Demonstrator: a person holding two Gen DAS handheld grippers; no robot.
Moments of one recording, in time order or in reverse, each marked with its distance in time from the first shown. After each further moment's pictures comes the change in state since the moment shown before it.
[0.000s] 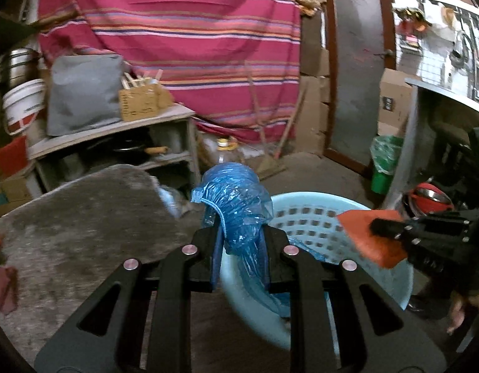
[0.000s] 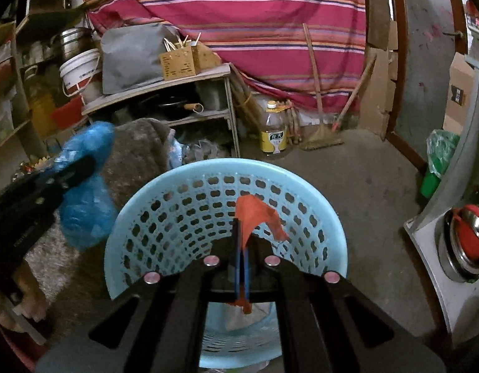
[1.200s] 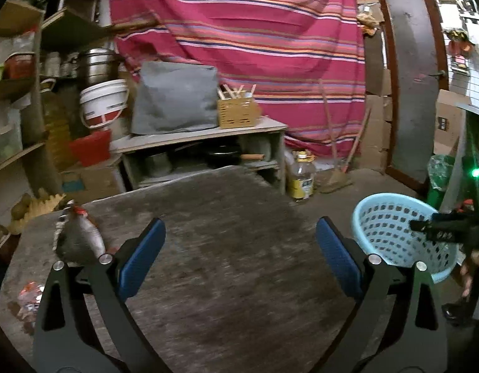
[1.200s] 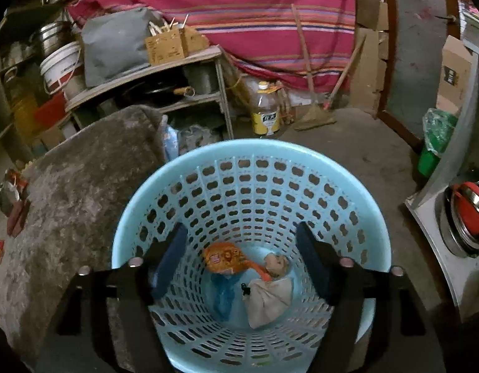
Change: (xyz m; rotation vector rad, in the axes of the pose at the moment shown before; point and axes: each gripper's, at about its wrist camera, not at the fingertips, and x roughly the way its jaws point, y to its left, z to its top) left arm -0.121 0.139 -0.025 -0.083 -0.064 0.315; right arm 0.025 0.043 -0.003 0.066 0.067 -0.076
